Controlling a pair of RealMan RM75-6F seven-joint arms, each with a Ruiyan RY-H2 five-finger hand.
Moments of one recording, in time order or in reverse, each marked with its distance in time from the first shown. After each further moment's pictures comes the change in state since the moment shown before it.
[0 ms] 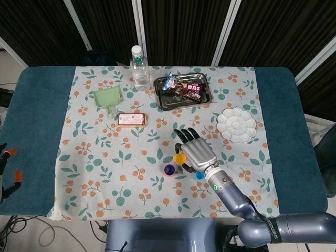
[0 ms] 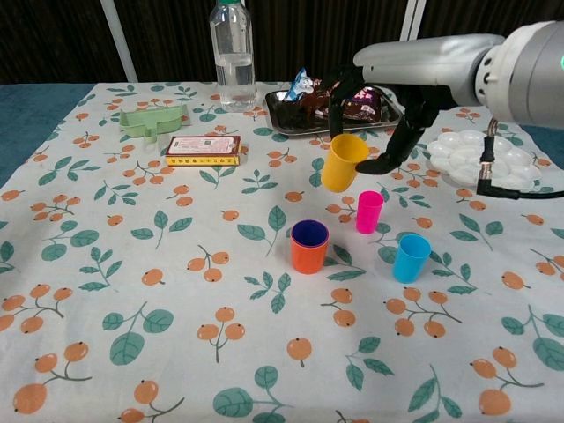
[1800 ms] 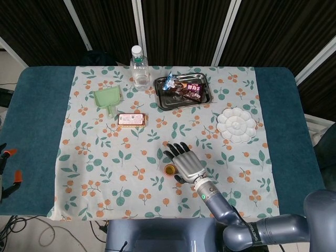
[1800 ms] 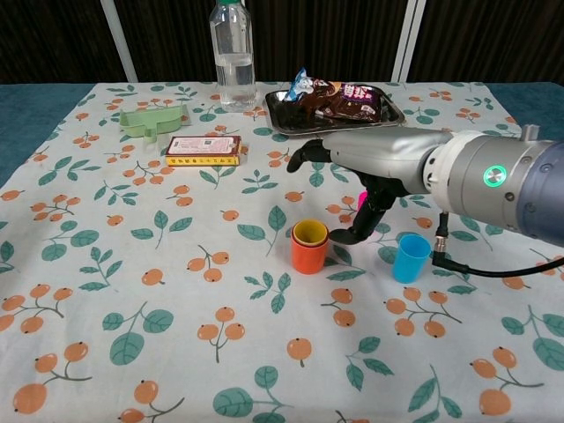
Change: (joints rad) left arm 0.000 0.001 -0.002 0.004 -0.004 -0.001 0.001; right arm -0.037 -0.224 -0.027 0.141 0.005 0.010 -0.049
